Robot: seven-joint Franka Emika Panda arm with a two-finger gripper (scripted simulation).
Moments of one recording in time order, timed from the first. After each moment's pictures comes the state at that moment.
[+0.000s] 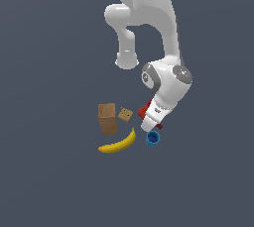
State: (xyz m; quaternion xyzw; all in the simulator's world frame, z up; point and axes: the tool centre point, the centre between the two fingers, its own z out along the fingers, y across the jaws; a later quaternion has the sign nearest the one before) arm -0.006 0.121 0.069 0.89 0.45 -0.04 0.07
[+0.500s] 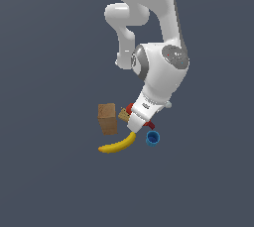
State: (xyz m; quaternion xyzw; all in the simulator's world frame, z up) arm 0.035 0.065 0.156 0.89 0.45 -0.04 0.07
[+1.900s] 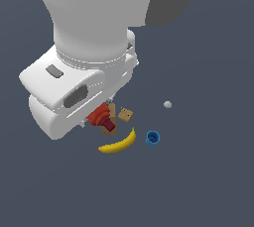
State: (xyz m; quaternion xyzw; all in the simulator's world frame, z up) arm 0.140 -0.069 0.364 0.89 0.45 -0.04 0.07
